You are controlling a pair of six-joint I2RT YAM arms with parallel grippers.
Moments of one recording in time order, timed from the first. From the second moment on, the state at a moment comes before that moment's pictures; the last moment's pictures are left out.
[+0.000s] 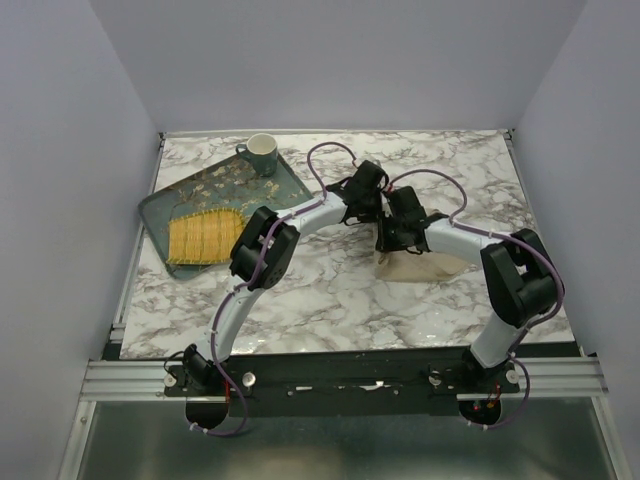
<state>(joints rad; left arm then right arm) -0.72 2.38 1.91 -0.31 0.09 -0.72 0.46 1.74 0.99 -0.22 0.01 0.30</state>
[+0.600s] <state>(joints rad) -0.69 1.99 1.60 -0.41 0.01 -0.65 0.29 1.81 0.86 0.13 -0.56 0.40</state>
